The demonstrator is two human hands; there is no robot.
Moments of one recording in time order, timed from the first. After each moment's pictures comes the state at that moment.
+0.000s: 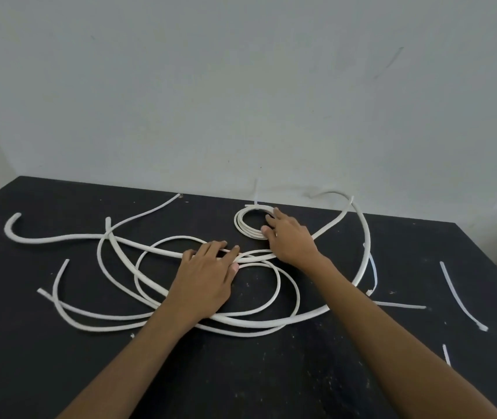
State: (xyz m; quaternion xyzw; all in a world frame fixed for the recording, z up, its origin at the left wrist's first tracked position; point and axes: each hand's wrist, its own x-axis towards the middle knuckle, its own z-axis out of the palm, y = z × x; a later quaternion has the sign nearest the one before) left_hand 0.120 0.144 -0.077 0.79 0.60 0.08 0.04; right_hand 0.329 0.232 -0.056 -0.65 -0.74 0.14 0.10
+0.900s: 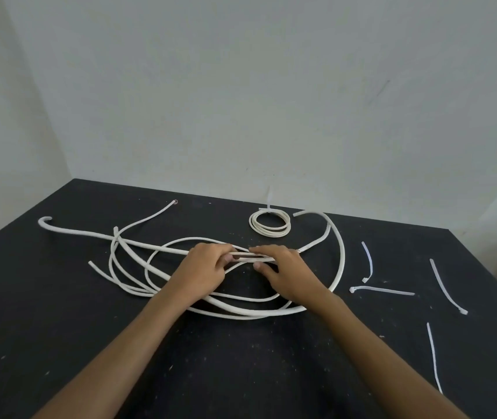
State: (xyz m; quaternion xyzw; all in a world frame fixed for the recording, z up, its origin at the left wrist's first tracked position) left_hand 0.076 0.087 -0.040 0.75 0.58 0.26 0.18; right_hand 0.301 0.098 -0.040 -0.52 -0.81 0.17 0.21
